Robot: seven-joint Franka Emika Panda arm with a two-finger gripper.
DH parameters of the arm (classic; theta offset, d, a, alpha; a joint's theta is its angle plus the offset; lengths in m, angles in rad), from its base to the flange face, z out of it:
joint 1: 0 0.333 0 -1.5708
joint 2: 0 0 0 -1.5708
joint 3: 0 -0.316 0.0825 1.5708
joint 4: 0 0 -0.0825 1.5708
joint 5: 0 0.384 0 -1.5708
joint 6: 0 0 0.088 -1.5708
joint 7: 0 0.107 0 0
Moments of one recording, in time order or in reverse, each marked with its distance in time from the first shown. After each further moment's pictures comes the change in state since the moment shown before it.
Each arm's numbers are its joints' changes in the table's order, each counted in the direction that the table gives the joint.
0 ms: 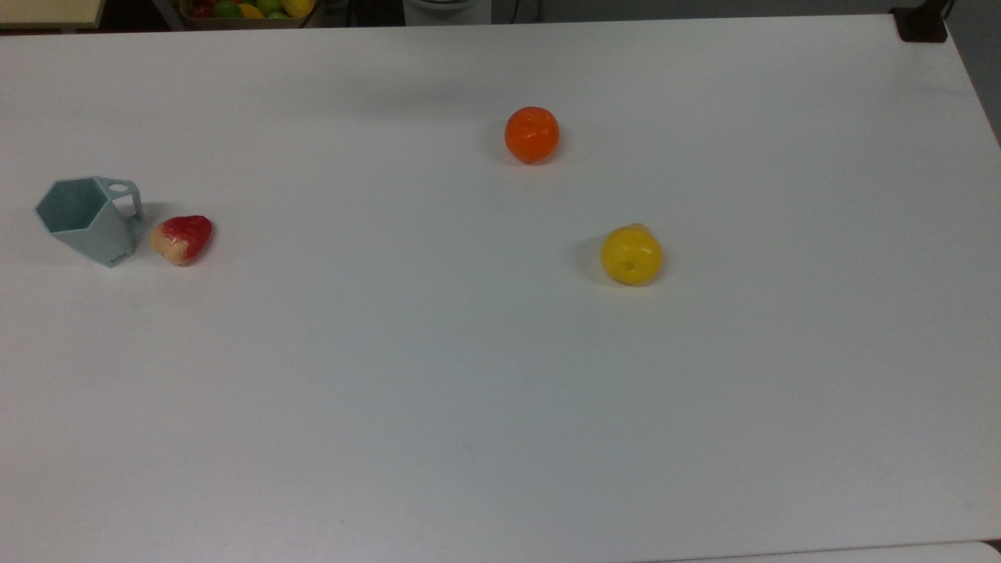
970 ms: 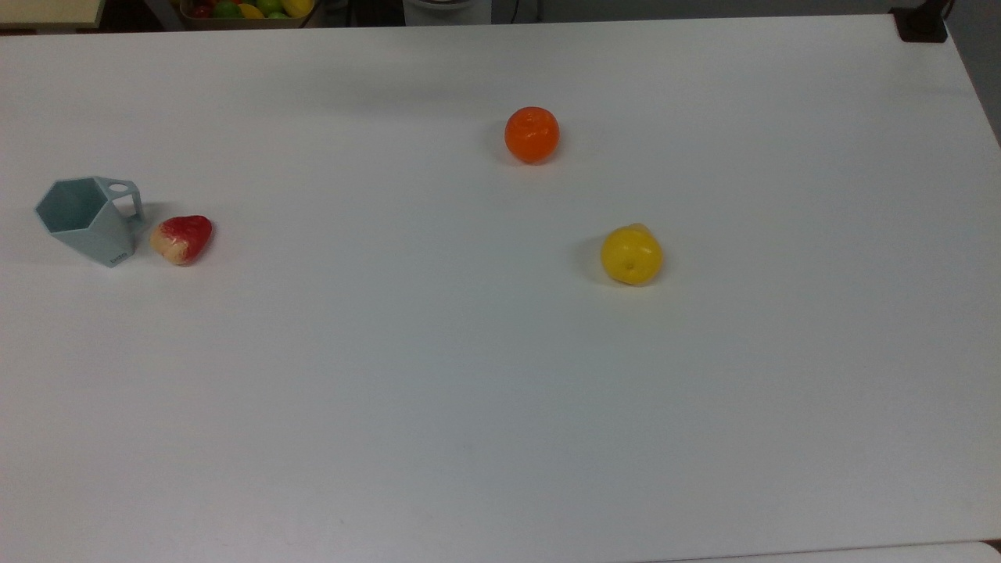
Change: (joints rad) arm -0.043 0.000 0.002 0.000 -0.001 0.000 -0.001
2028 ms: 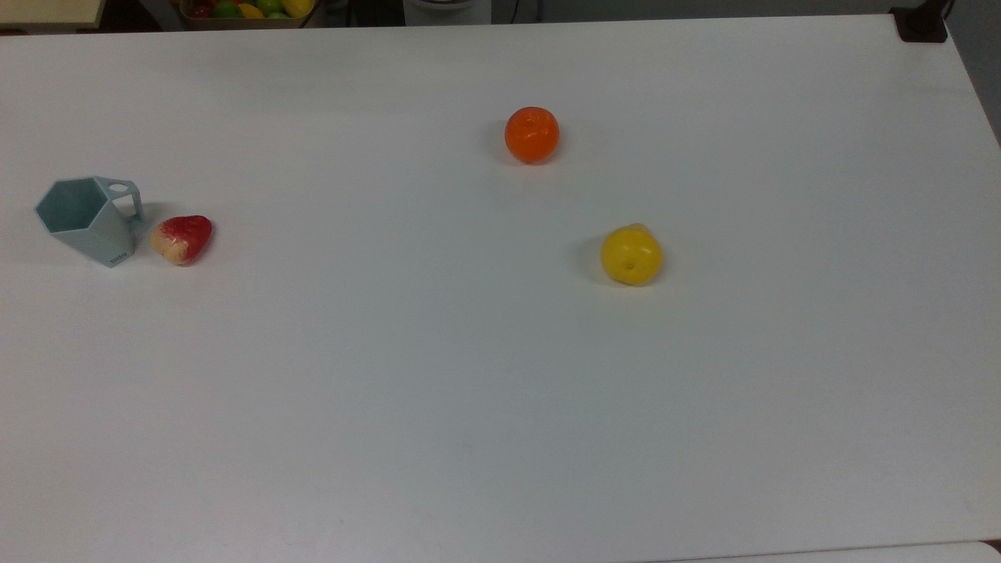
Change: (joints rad) arm -0.065 0.009 0.153 0.000 -0.030 -0.130 0.167
